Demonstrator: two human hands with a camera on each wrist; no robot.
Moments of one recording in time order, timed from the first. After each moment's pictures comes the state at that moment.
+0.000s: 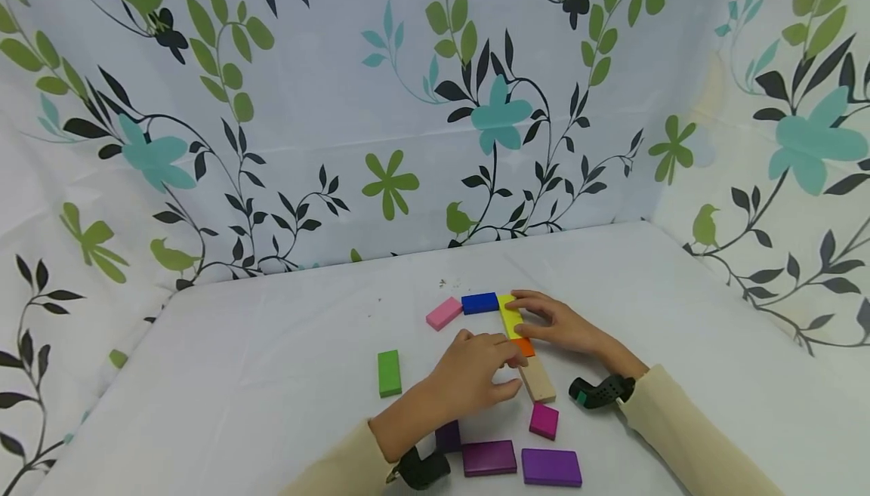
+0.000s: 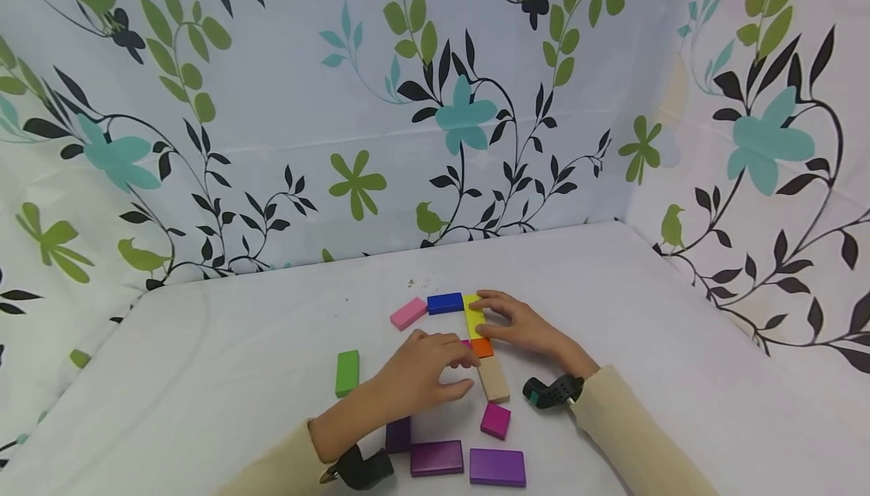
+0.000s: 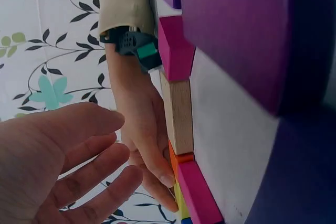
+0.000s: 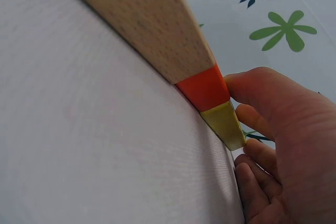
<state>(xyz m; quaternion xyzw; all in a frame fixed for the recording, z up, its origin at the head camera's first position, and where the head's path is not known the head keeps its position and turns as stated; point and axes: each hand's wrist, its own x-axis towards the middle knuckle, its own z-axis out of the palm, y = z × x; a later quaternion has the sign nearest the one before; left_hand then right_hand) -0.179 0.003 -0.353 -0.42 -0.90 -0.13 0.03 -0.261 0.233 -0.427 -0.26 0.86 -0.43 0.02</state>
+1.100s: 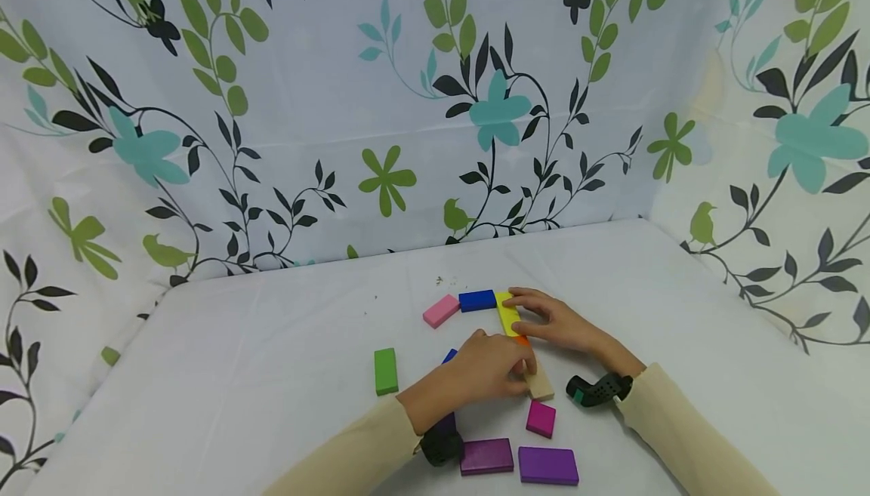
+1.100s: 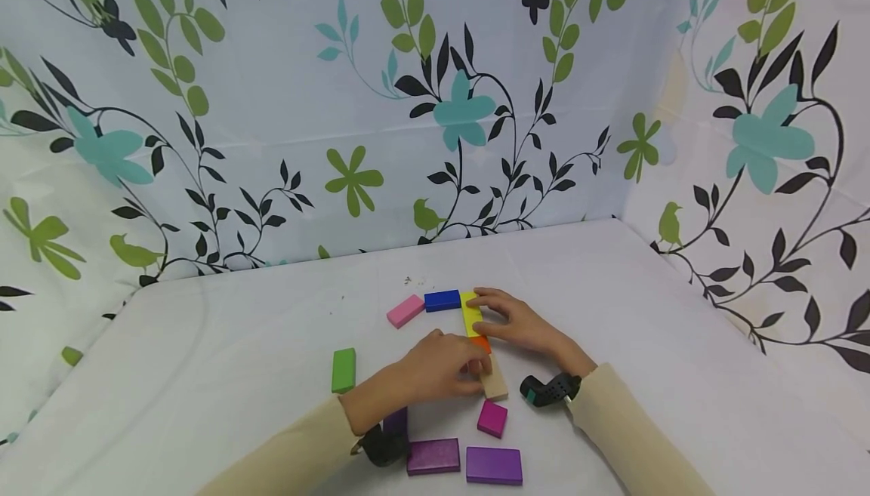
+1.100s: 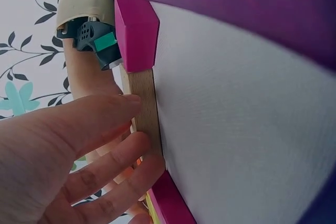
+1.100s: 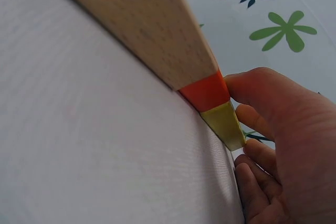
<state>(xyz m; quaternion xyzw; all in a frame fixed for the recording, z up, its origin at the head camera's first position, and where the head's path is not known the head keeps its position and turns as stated) -0.201 0.031 -0.367 -0.43 -0.90 -0.07 -0.06 -0.261 0.233 -0.427 -0.27 0.87 -0.42 0.02</state>
